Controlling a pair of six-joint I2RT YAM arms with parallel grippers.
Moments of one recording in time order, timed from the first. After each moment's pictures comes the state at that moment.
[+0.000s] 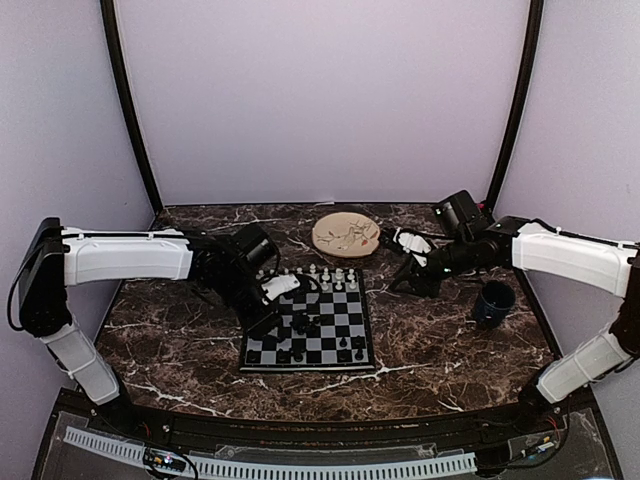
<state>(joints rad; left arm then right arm) -0.83 1.63 1.16 -0.74 0.28 0.17 0.60 1.40 1.01 -0.51 -0.37 -0.43</state>
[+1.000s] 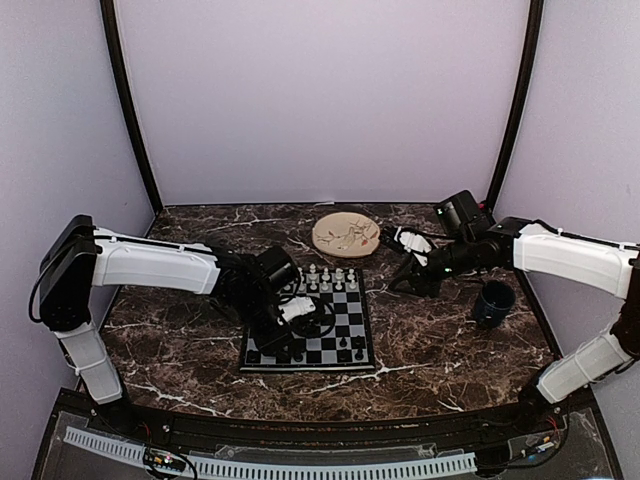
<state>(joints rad) -0.92 1.77 1.16 -0.70 0.20 0.20 0.60 1.38 1.00 -0.48 -0.40 -0.43</state>
